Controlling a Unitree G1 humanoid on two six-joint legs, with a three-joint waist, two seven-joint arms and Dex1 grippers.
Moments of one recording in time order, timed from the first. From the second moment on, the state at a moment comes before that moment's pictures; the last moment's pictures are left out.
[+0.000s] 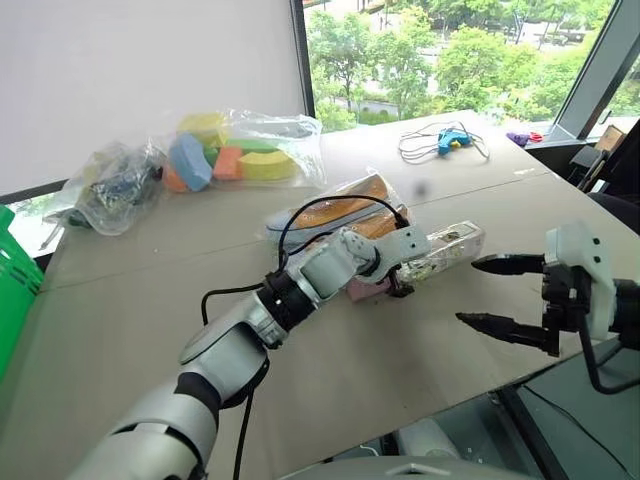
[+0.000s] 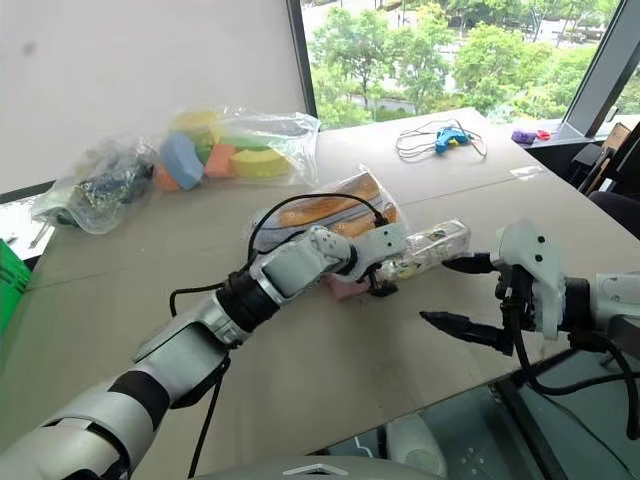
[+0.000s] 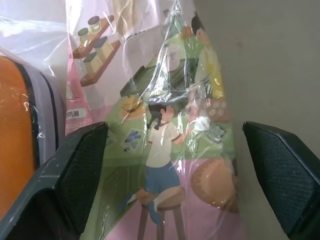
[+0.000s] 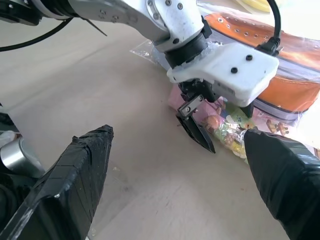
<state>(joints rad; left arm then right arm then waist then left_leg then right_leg) -0.91 0.26 -0.78 0.29 -0.04 0.76 -0.66 -0.03 -1.01 -0.38 -0.75 0.90 0.93 0.87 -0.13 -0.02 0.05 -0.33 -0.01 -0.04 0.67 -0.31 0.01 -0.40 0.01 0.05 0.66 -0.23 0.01</state>
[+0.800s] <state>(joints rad) -0.65 0.27 -0.18 -0.10 -0.24 1.01 -0.76 -0.29 -0.93 -0.20 -0.67 0.90 0.85 0.85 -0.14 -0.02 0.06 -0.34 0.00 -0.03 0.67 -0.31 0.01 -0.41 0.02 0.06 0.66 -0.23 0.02</state>
